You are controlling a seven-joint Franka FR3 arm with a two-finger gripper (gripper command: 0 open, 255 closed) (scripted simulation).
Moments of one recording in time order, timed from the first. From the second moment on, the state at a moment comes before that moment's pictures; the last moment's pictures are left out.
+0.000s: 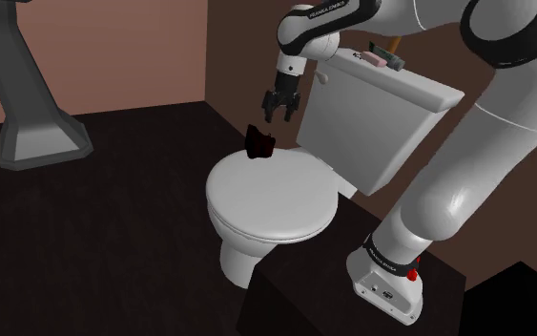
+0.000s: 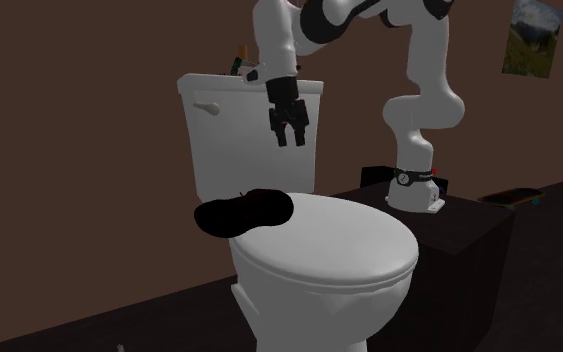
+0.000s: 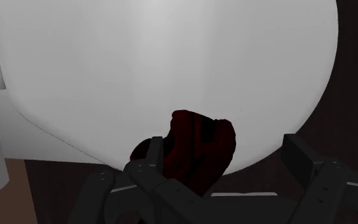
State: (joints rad) arm -0.01 -0.01 -0.17 -2.12 0.13 1.98 -0.08
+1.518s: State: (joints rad) arm -0.12 0.68 -0.17 -1.49 0.28 2.02 -0.12
